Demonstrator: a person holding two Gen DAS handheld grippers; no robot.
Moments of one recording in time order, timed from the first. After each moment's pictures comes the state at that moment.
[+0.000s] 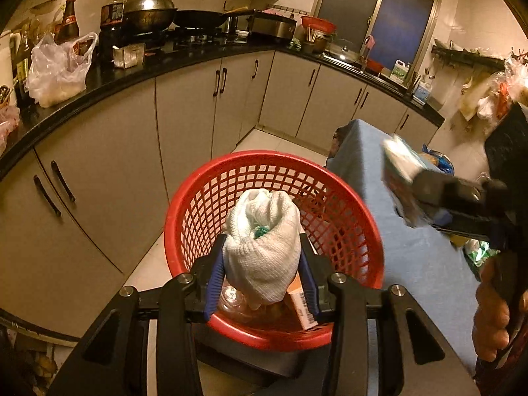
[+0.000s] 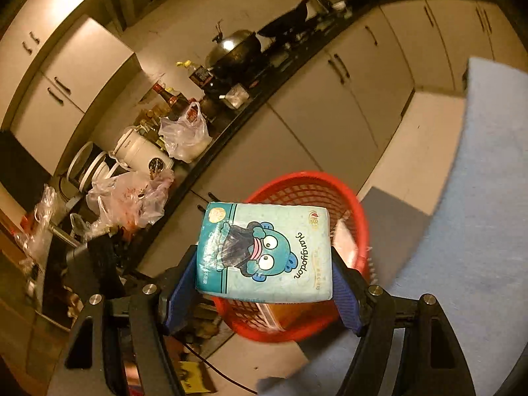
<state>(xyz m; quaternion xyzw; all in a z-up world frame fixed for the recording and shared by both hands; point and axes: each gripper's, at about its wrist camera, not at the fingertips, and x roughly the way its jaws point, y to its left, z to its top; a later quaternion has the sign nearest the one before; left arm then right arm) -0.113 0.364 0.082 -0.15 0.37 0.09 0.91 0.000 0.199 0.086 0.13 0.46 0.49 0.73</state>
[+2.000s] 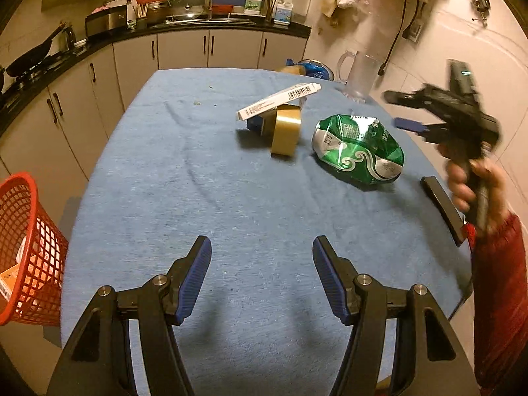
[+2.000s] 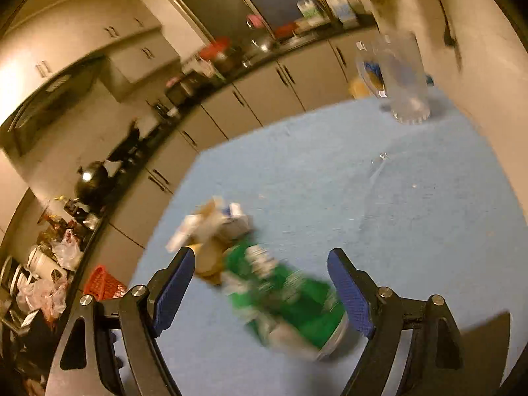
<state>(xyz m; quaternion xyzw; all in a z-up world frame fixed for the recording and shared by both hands) -0.072 0.033 0.068 -0.01 0.43 -0.15 0.89 0.053 -0.271 0.071 0.21 0.39 0.19 0.87</state>
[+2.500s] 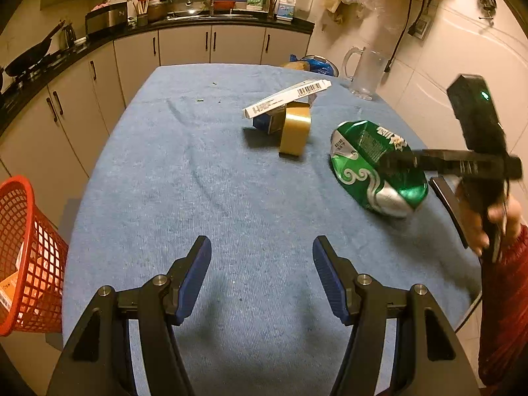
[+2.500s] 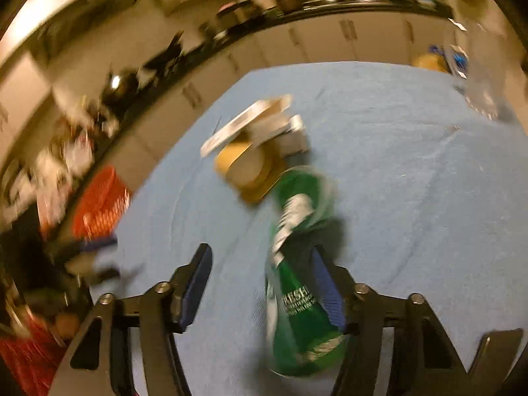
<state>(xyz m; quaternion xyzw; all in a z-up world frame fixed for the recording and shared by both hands) -0.051 0.035 0.061 -0.01 0.44 -0.15 0.89 0.009 -0.195 0.058 0.05 0.46 0.30 0.84</state>
